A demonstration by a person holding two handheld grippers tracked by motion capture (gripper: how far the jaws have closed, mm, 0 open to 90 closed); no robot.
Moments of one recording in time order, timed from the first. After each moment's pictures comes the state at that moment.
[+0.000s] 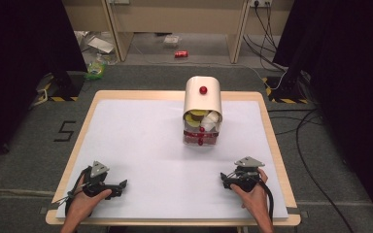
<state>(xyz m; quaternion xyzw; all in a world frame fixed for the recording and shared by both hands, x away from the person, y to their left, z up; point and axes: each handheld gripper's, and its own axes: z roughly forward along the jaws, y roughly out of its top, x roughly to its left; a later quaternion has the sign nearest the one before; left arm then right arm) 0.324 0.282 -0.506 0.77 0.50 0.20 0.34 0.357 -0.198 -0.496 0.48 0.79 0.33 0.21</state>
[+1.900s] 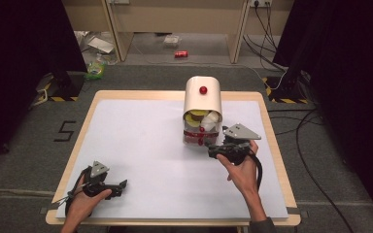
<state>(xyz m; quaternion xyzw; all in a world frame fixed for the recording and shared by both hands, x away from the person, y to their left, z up) 0.324 0.282 -0.506 0.77 0.50 0.20 0.34 0.382 -0.141 -0.376 0.38 0.75 0.47 0.27</state>
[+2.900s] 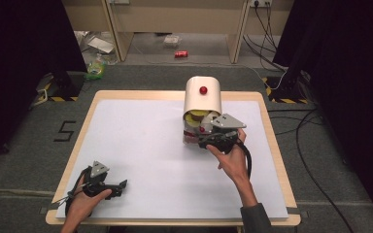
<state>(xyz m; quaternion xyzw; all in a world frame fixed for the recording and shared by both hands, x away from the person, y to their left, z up) 0.324 0.282 -0.506 0.77 0.50 0.20 0.34 0.411 -0.115 -0.374 0.36 0.76 0.46 0.28</state>
